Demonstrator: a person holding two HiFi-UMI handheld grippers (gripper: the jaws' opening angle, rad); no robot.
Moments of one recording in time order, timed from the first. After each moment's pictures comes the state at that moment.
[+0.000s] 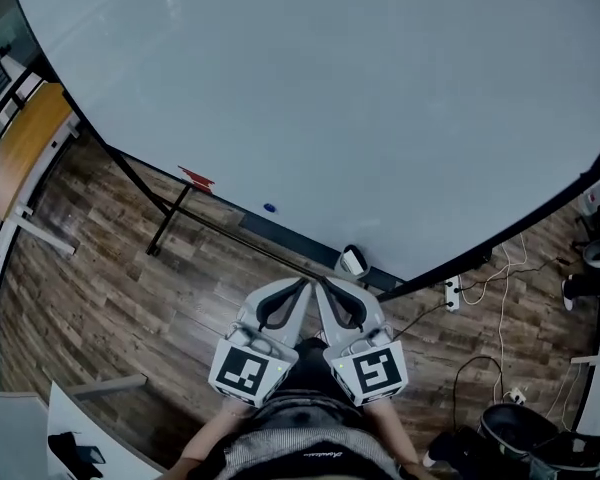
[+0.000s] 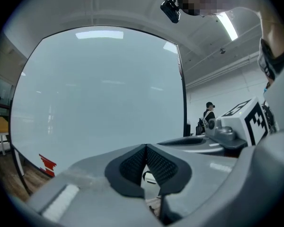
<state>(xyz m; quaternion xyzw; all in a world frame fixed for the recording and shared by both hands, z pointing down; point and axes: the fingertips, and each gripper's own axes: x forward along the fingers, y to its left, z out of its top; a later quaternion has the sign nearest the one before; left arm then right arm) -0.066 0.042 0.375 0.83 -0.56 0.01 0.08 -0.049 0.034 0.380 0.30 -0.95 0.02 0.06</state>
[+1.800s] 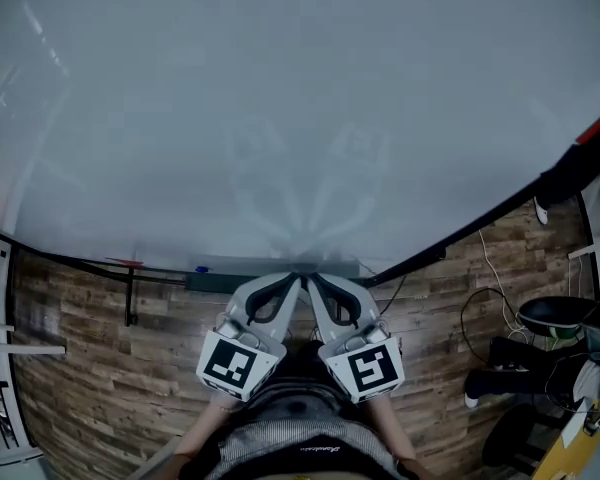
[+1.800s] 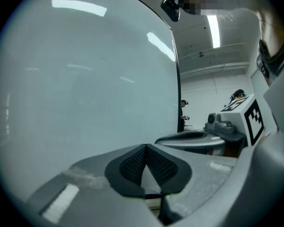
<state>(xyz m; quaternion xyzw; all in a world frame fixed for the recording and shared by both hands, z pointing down) 0.005 -0.082 0.382 0.92 -0.37 0.07 0.08 0.024 -0.079 0.379 0.47 -0.88 0.05 0.06</state>
